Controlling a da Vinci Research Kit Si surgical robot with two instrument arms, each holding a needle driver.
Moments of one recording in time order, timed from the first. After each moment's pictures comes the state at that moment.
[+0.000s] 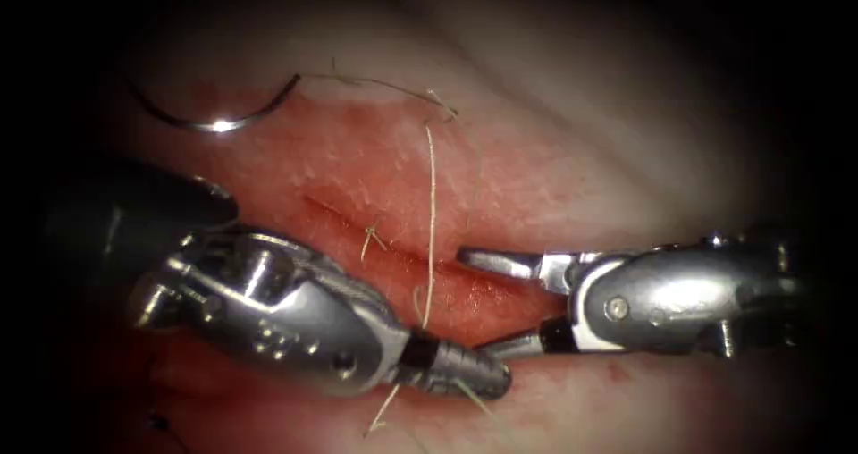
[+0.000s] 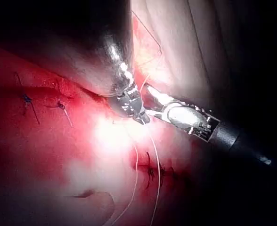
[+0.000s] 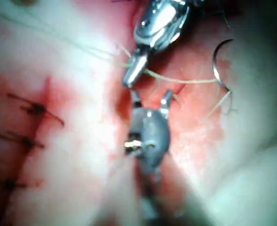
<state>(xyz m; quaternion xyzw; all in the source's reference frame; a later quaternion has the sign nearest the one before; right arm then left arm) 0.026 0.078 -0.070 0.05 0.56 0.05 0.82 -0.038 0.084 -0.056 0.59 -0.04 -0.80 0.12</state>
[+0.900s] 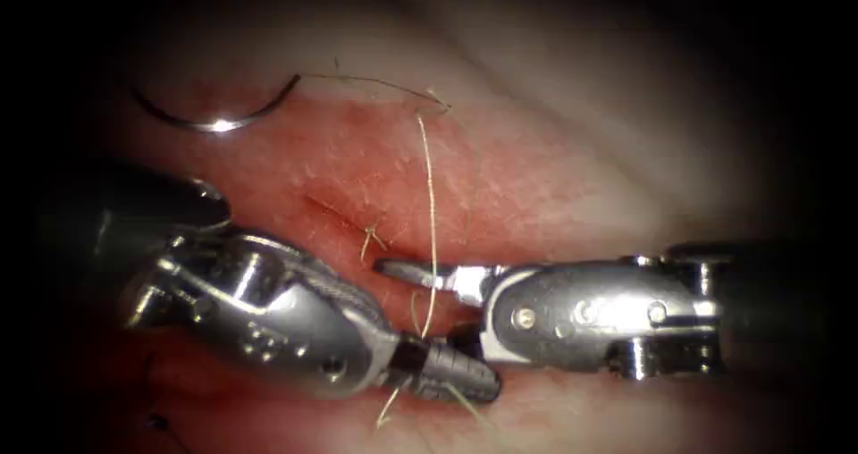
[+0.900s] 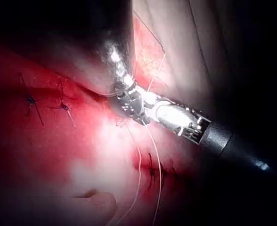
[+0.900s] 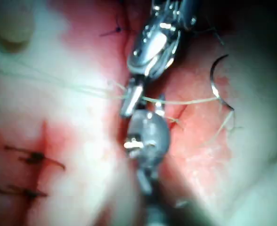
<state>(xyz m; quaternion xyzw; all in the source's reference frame) 0.030 0.077 -0.071 0.07 0.57 0.09 0.82 -0.038 0.084 -0.056 0.59 -0.04 -0.80 0.12</state>
